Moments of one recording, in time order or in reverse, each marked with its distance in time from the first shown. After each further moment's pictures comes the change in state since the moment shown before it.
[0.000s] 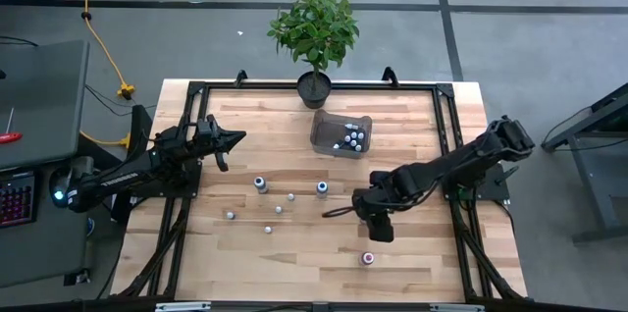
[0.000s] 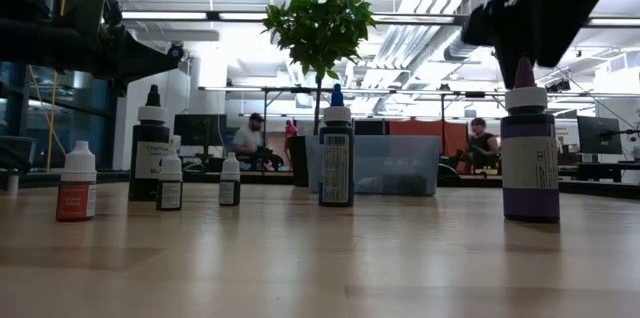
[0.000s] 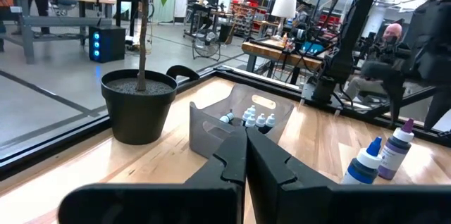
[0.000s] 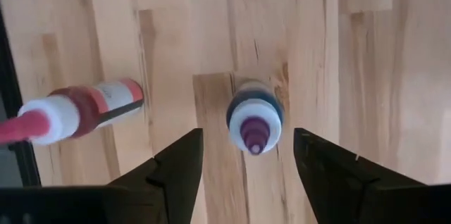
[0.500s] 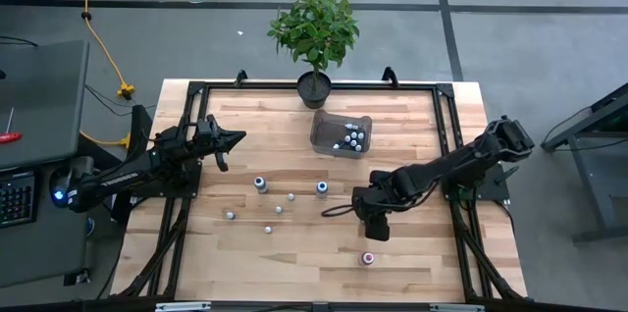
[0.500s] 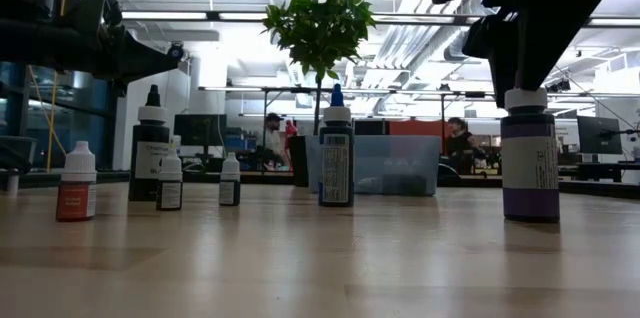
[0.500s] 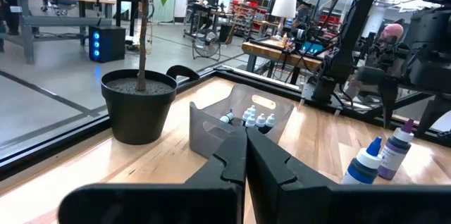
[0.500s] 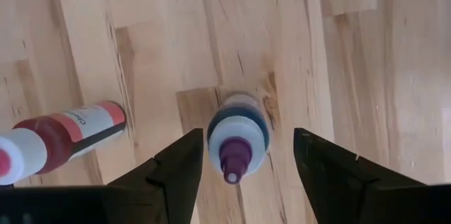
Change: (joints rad) left arm 0.000 0.000 0.000 0.000 0.000 0.000; right arm -0.002 0.004 -0.051 0.070 0.048 0.055
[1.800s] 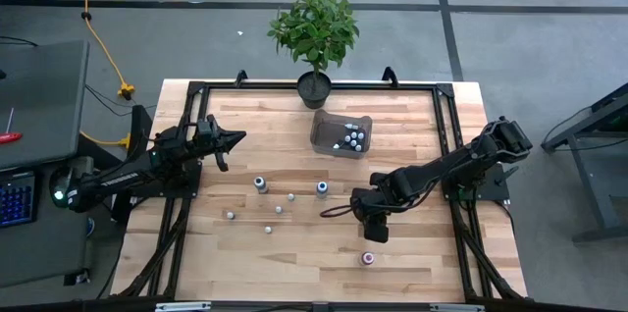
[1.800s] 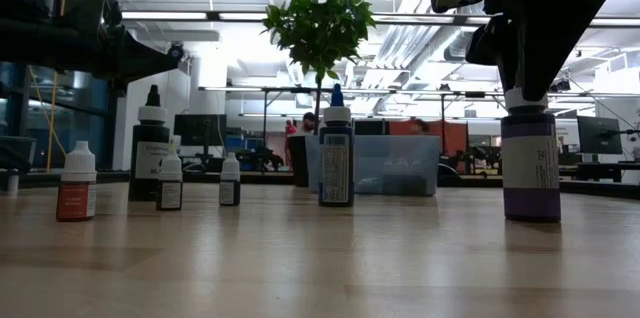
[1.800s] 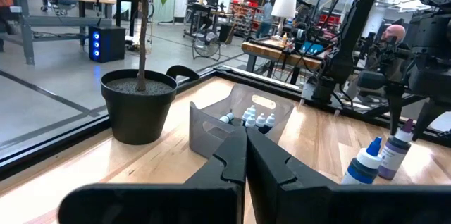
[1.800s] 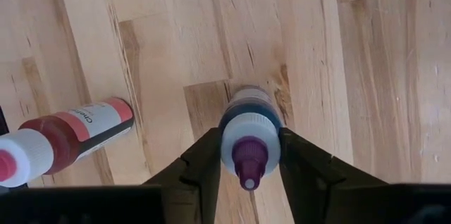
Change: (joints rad) left arm 0.000 0.000 0.000 0.000 0.001 0.000; right arm 0.000 0.021 0.000 0.006 -0.041 0.030
